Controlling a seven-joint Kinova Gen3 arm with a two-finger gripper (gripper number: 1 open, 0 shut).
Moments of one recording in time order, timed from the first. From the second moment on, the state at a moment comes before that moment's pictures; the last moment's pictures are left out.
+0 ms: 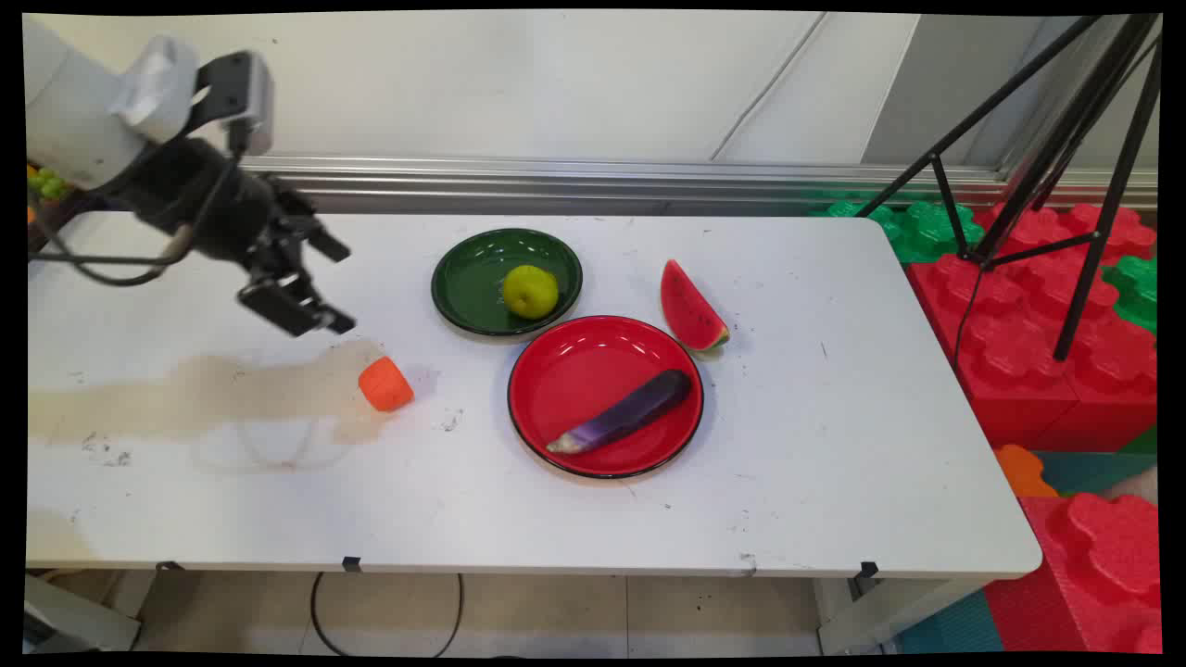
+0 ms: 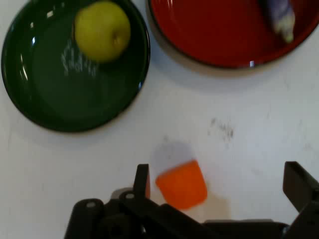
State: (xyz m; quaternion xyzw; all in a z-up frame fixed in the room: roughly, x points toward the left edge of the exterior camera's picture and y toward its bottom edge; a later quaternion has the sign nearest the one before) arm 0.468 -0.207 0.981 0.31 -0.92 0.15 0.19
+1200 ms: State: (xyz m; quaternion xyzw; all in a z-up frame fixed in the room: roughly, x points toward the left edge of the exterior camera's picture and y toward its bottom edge) arm 0.299 -0.276 0.945 0.40 -0.89 0.13 0.20
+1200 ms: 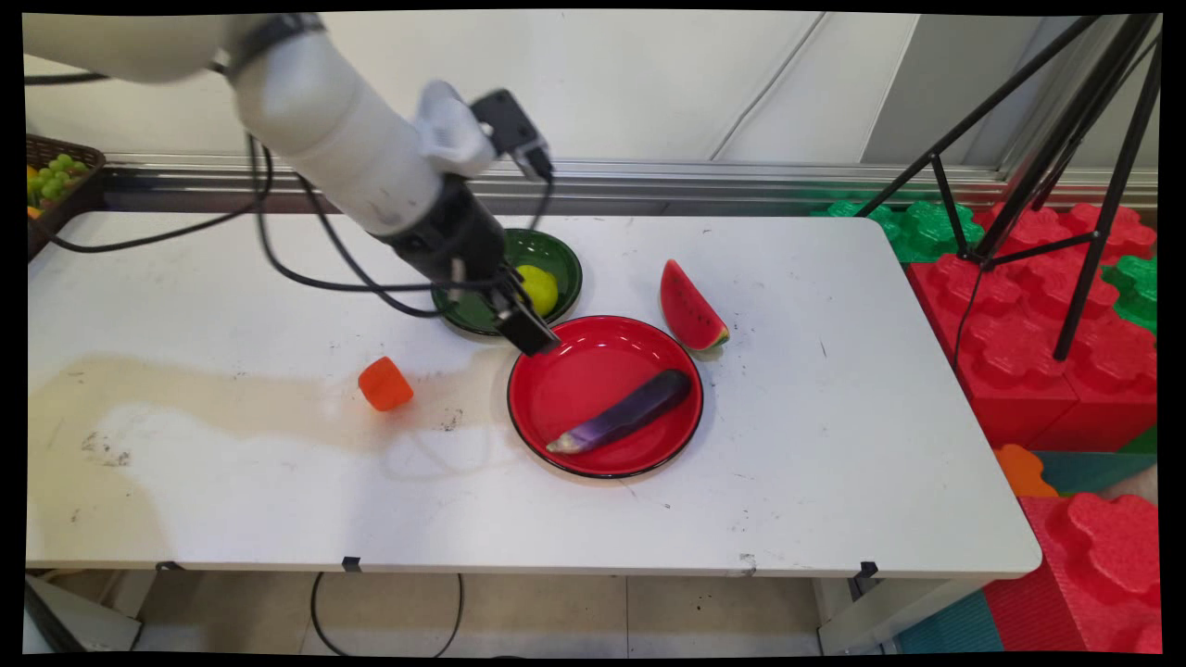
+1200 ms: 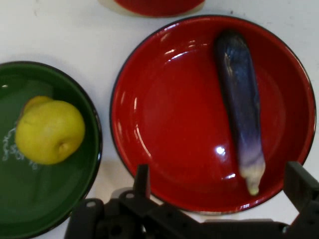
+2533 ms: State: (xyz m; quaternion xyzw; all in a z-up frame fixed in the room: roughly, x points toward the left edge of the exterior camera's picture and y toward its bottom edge) arm 0.217 -0.327 0.819 0.40 -0.90 0.09 0.17
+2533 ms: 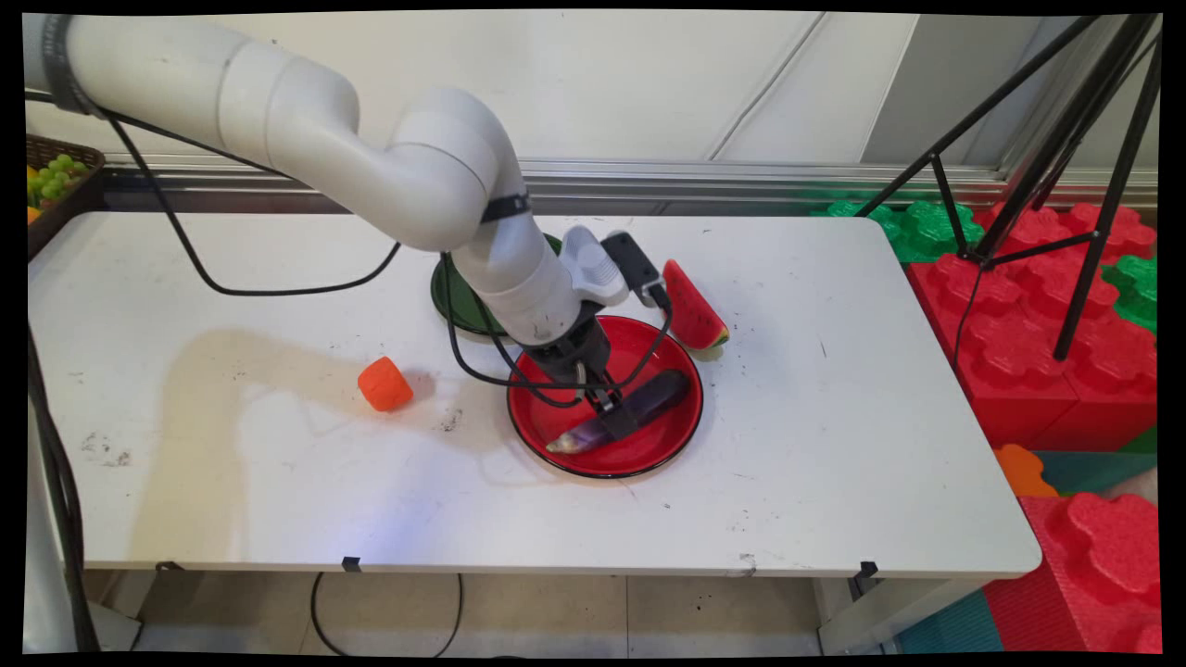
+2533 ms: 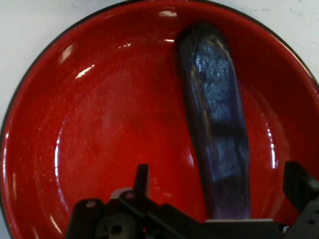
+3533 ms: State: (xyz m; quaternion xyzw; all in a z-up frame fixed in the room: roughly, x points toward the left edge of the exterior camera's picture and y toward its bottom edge) arm 0.212 -0.333 0.790 0.38 -0.90 0.10 0.18
